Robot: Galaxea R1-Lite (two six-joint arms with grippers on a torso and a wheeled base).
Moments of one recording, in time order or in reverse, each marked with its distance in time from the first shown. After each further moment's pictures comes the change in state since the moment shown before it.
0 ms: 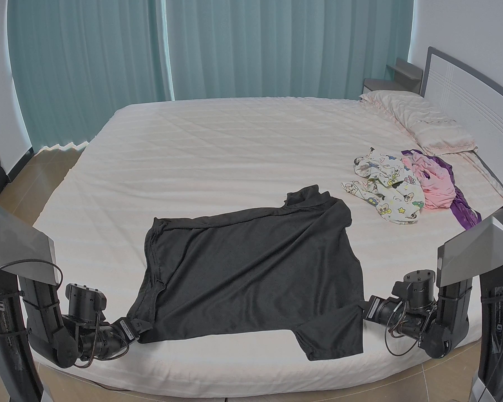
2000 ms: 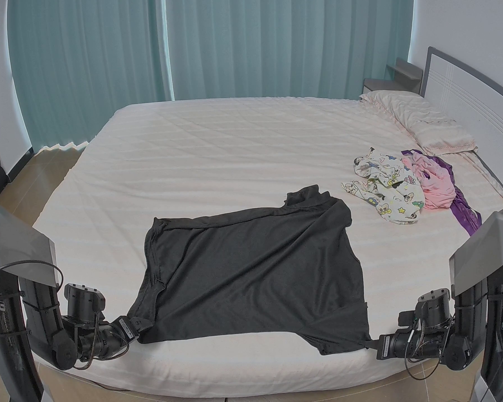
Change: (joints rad) left arm -0.004 0.003 0.021 -0.056 -0.004 -0.030; right arm -0.029 -0.036 0.258 0.026 0.218 -0.264
